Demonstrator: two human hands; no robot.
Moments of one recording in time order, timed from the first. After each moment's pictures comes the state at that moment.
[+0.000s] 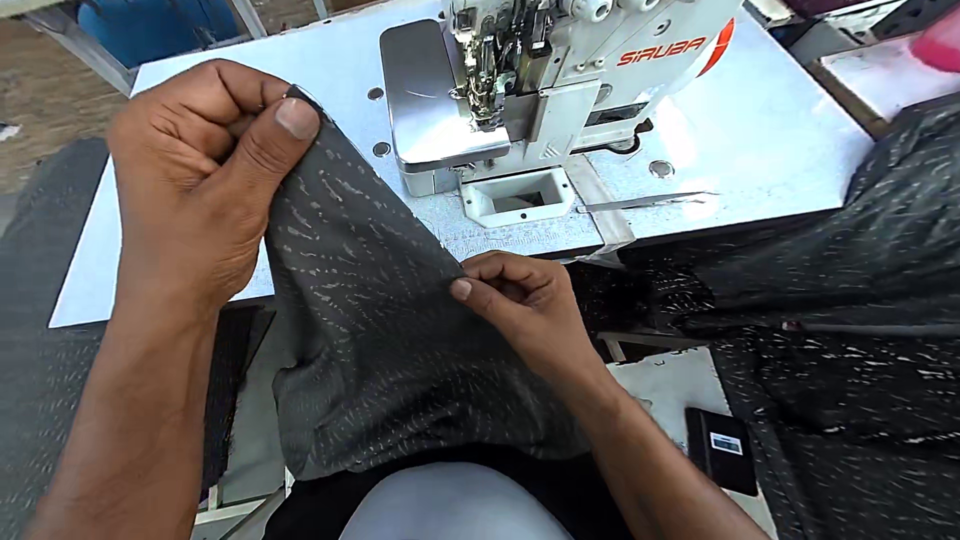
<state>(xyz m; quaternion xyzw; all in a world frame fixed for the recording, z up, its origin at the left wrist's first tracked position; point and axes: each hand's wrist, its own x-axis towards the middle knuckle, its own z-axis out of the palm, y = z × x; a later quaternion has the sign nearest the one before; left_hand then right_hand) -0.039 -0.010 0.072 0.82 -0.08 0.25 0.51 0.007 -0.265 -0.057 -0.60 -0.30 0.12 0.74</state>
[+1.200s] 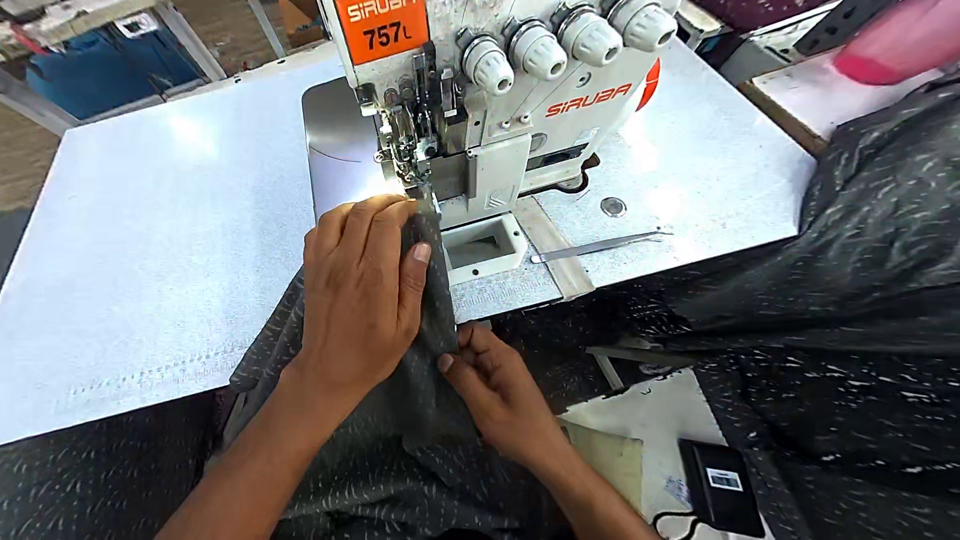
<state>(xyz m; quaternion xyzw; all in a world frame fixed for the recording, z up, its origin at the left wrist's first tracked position) 0.038 -0.107 -0.012 0.96 -0.06 0.25 0.13 0.013 -0.292 -0.106 -0.66 -0.19 0.20 0.70</state>
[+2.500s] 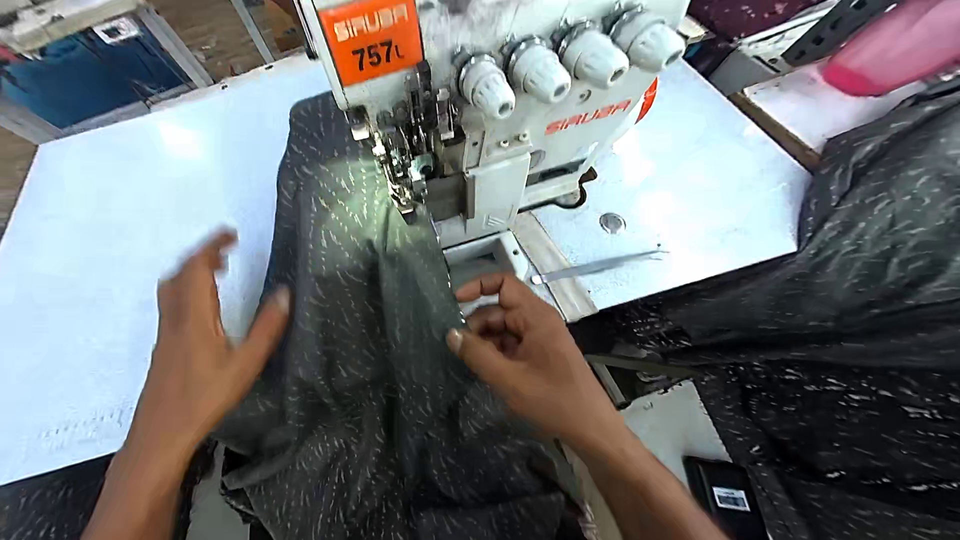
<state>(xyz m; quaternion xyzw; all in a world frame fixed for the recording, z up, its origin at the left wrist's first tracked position) 0.002 0.024 -0.024 0.96 0.10 0.15 0.21 0.075 -0.295 -0.052 -0.72 -0.22 0.14 0.65</state>
